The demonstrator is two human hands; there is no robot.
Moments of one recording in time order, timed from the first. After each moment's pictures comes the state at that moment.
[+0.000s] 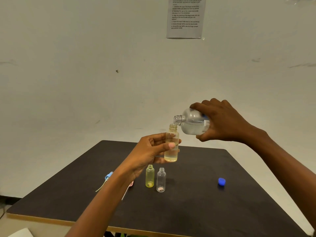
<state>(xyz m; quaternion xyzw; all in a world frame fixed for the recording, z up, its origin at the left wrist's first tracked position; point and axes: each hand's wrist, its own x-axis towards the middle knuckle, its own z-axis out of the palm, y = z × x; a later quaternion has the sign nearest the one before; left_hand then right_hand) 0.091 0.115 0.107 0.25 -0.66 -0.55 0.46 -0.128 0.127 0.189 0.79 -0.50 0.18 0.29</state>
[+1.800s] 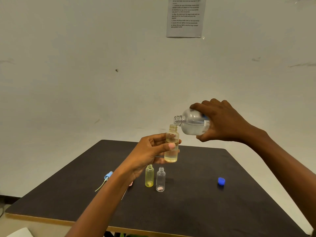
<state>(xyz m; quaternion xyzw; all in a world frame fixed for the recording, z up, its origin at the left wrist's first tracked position) 0.090 0.111 0.104 0.26 -0.66 -0.54 0.45 -0.130 0.124 0.188 0.80 -0.50 0.18 0.29</state>
